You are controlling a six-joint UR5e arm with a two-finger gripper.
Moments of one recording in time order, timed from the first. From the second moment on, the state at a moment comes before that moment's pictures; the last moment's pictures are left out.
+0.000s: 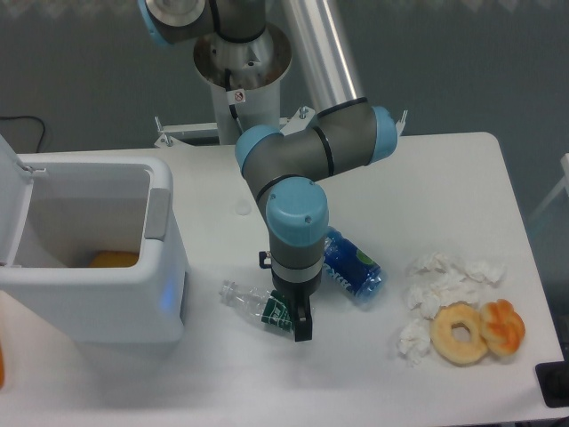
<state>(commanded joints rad) 2.38 -2.09 -1.60 -0.93 1.55 1.83</state>
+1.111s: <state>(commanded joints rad) 2.37 -2.13 -1.60 -0.92 1.60 1.83</state>
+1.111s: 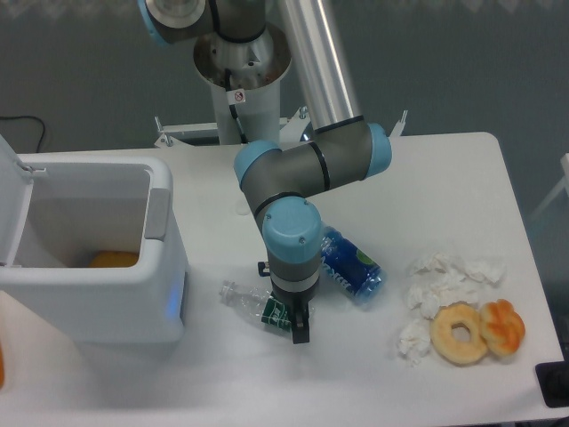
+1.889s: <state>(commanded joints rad) 2.36 -2.14 -1.61 -0.93 1.63 1.83</state>
